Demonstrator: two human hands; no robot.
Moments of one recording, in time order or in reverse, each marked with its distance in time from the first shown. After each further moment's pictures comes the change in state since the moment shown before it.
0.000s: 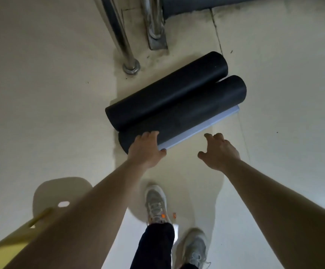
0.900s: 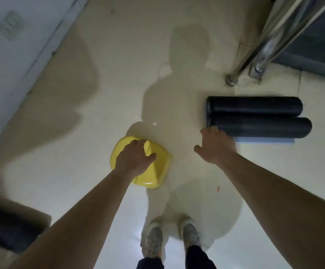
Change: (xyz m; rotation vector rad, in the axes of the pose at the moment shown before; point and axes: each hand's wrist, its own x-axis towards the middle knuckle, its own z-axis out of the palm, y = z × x) left_hand -0.488 -0.337 -0.055 -0.400 0.173 -0.456; right_hand -0.374 -0.363 0.090 -0.503 0.128 -0.427
